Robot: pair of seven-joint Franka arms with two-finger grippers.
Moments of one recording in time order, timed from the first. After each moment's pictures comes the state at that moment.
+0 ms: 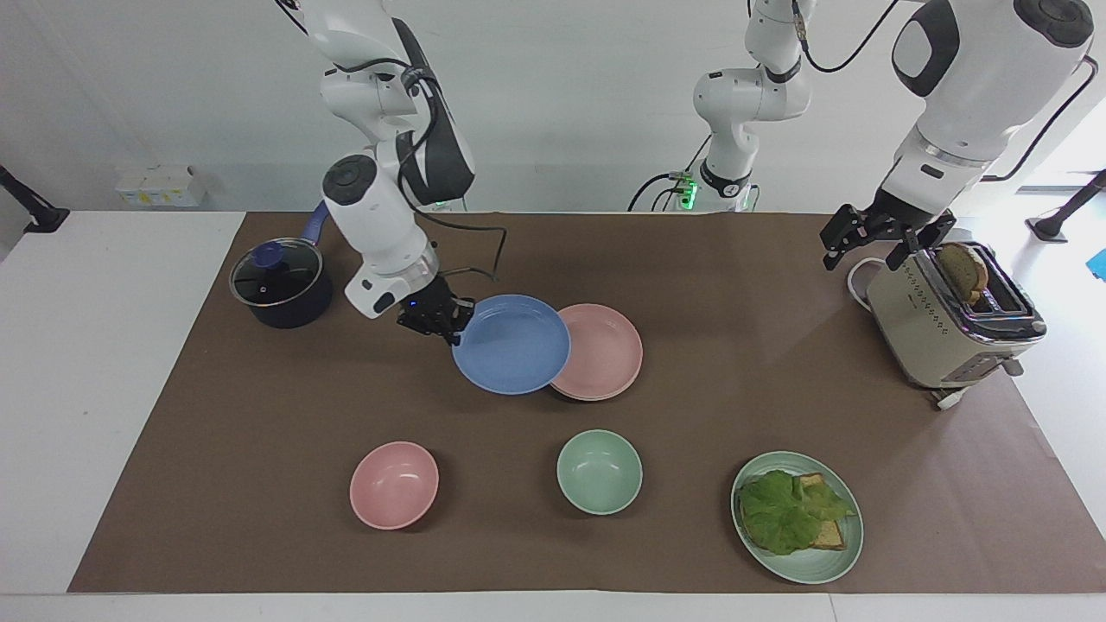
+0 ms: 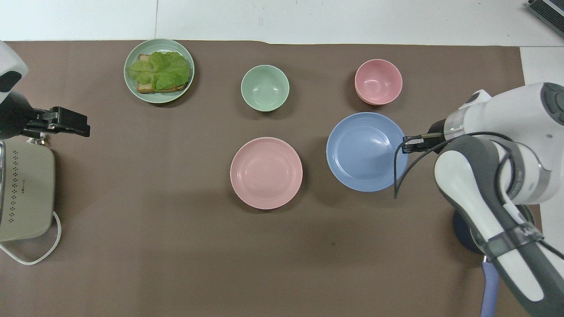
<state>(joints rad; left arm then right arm) -0.04 0.05 -0.04 -1.56 -0.04 1.63 -0.05 0.18 0.18 0.13 -1.94 0.22 2.21 0.25</state>
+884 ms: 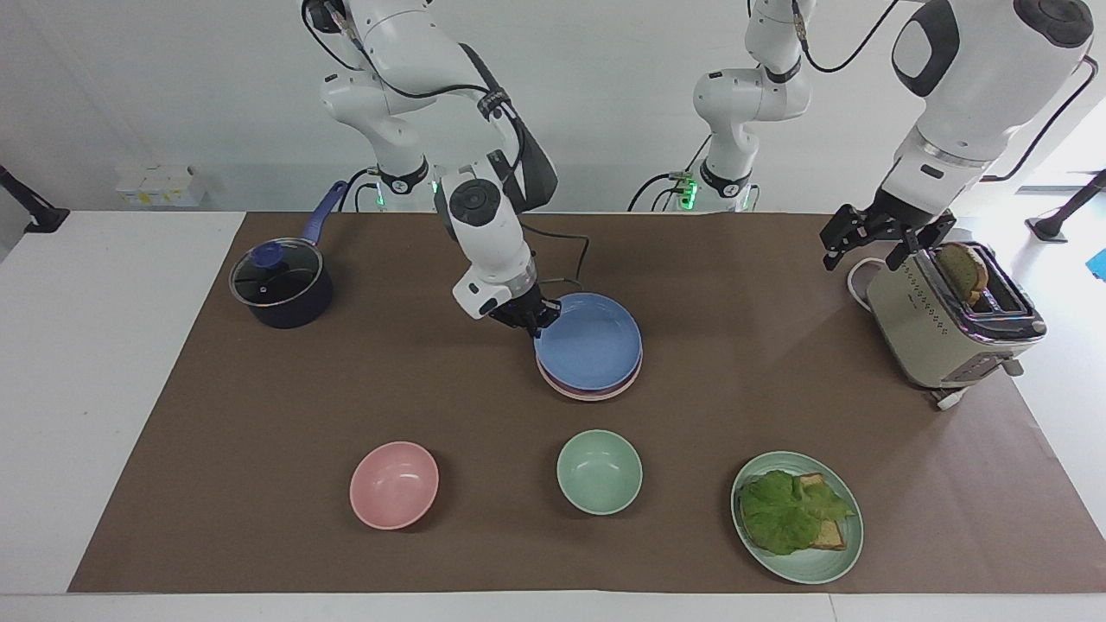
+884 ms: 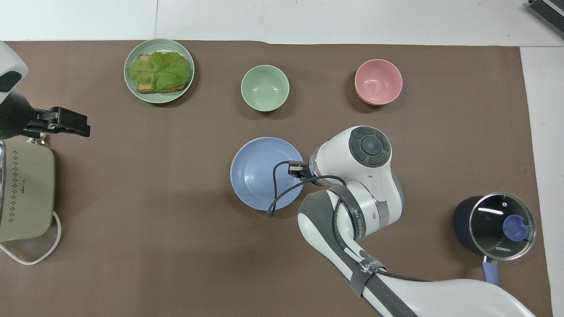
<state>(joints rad) -0.04 0.05 -0.04 -1.56 -0.04 1.63 -0.05 0.36 0.28 0.13 -1.95 0.22 2.28 0.50</state>
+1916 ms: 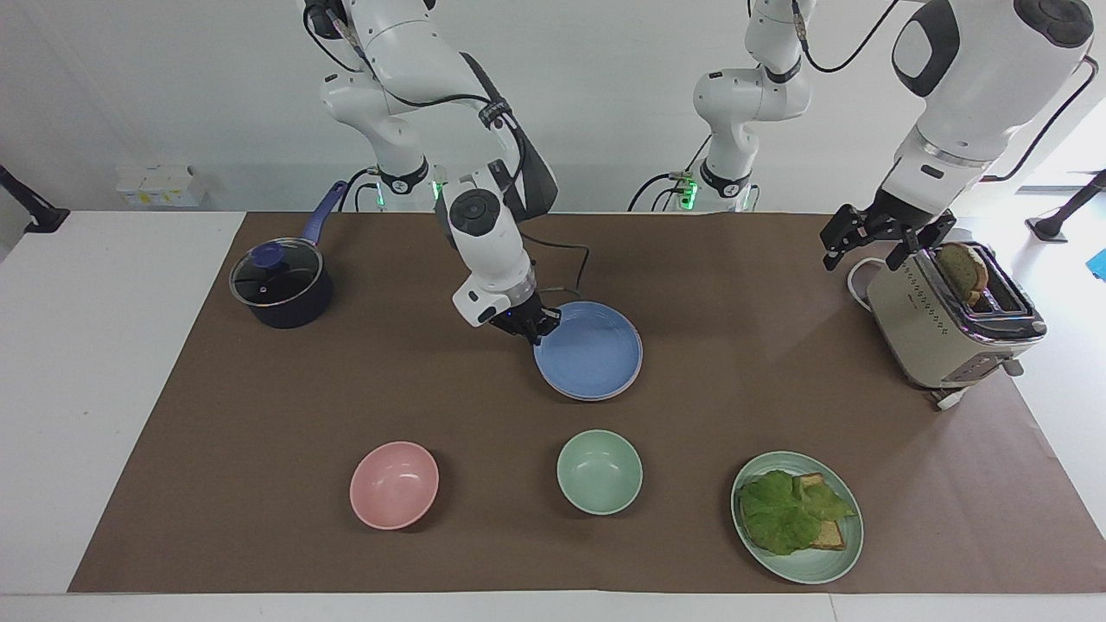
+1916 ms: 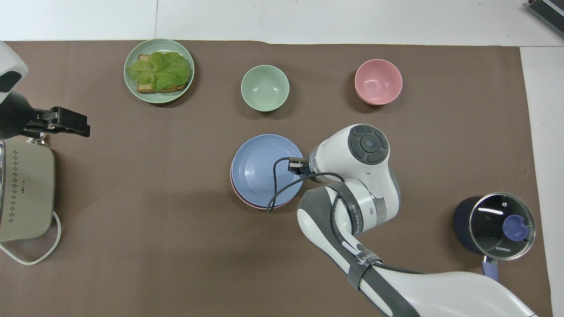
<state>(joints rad) -0.04 0.05 -0.04 -1.56 -0.04 1.63 -0.05 0.36 0.31 0.13 -1.93 0.22 2.30 0.52</state>
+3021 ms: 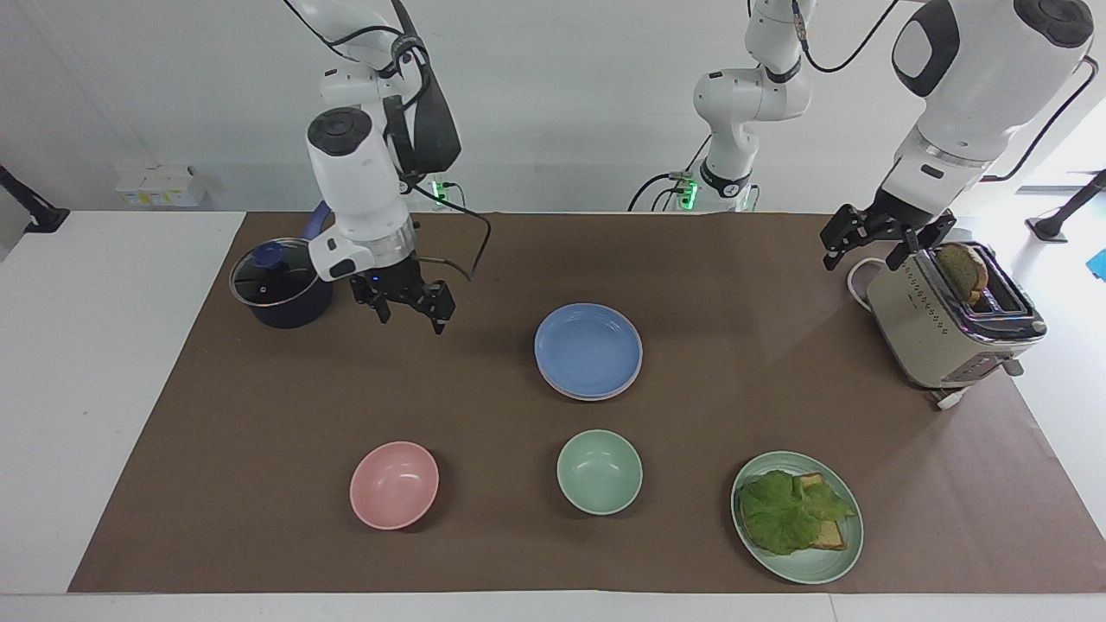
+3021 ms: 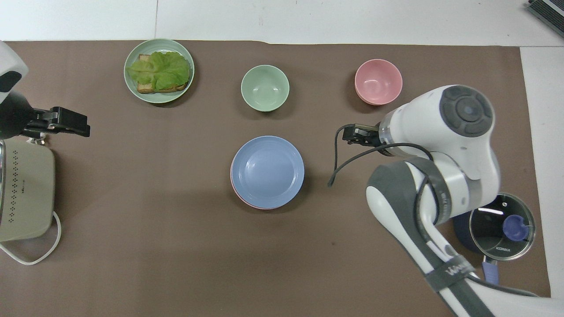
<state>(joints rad) -0.04 0.05 -0.04 -1.56 -0.04 1.63 -0.05 0.10 0.07 0.08 -1.86 0.01 2.03 0.47</state>
